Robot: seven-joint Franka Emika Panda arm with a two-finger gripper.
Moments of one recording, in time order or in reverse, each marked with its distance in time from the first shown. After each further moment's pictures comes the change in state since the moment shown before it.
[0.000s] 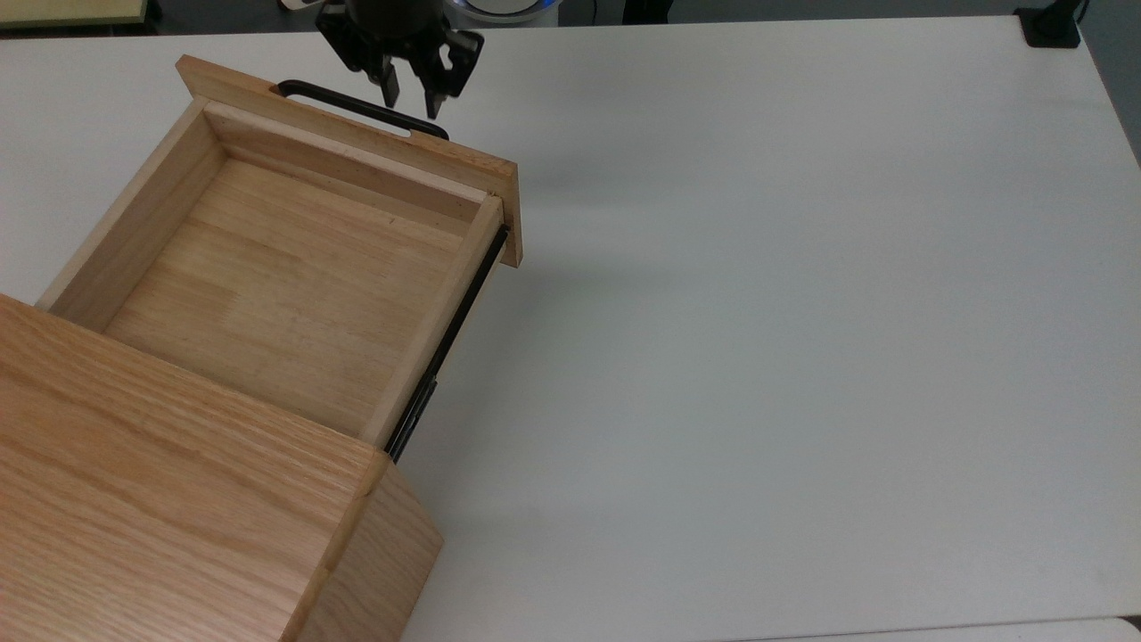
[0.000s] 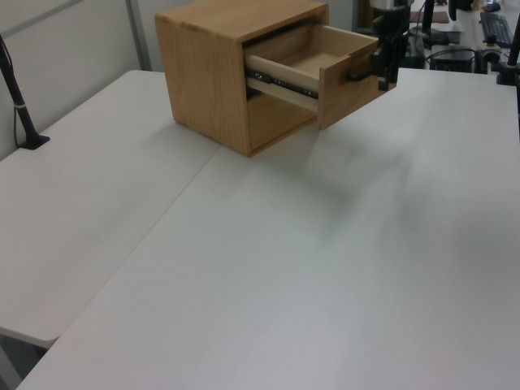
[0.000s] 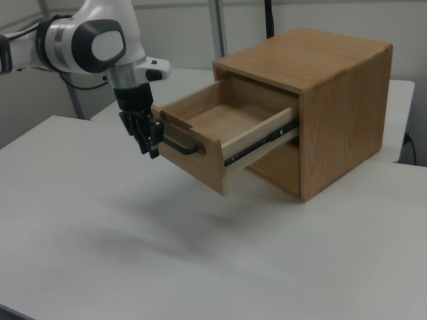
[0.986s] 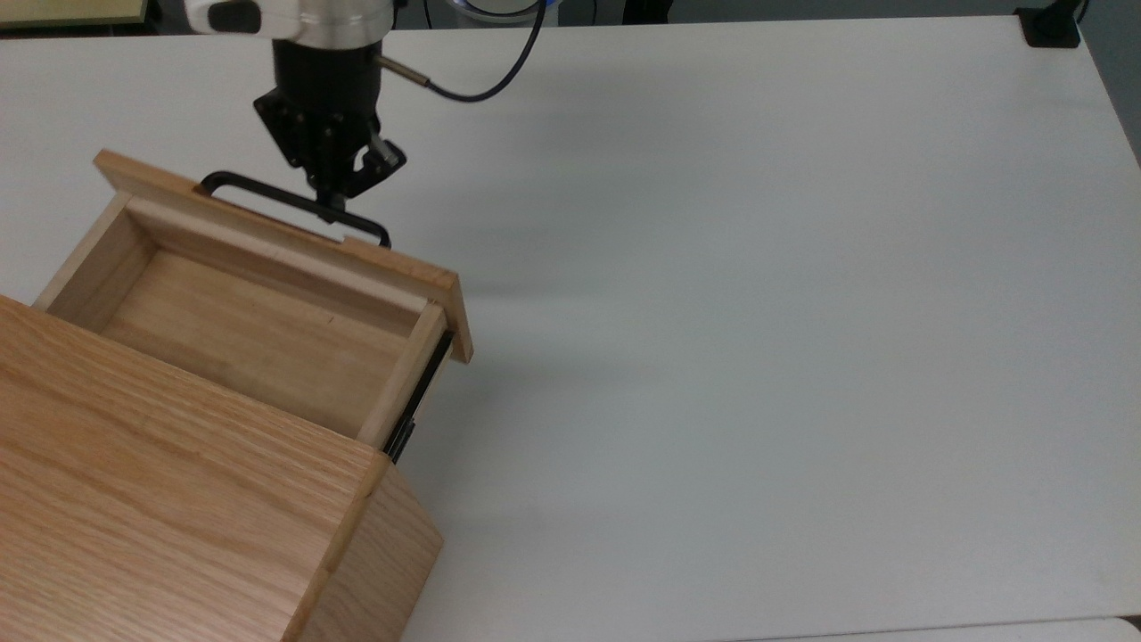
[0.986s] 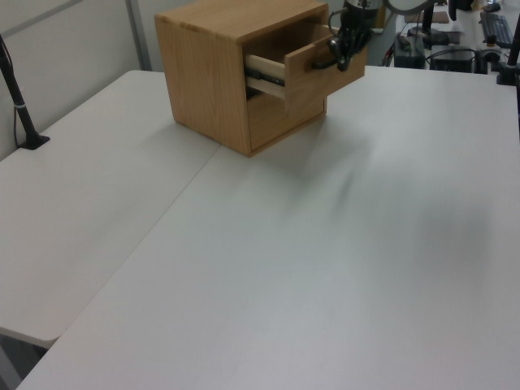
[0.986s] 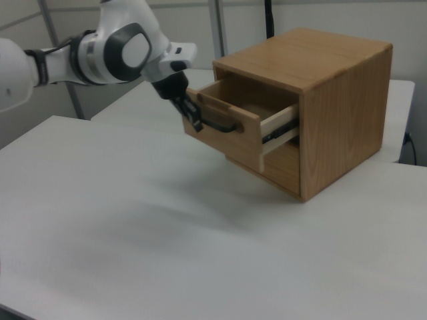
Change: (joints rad) arm -0.036 0.151 -0.006 0.111 -0.145 0.361 0.267
